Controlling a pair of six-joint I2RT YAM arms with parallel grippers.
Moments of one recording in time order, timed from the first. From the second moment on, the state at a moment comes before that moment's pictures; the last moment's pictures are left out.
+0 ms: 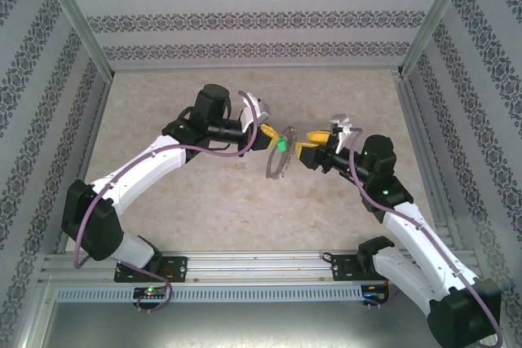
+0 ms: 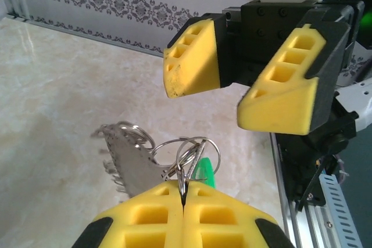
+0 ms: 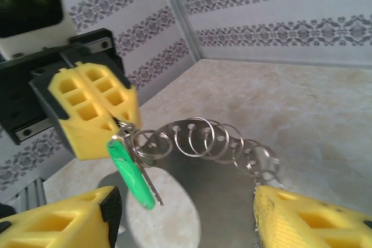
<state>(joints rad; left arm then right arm) -0.56 1.49 1.25 -0.27 0.84 0.19 0.31 0.82 0.57 0.13 -0.65 0.34</state>
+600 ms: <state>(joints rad) -0.56 1.55 1.35 -0.40 0.93 0.24 0.33 0.96 0.62 0.23 -0.84 0.35</state>
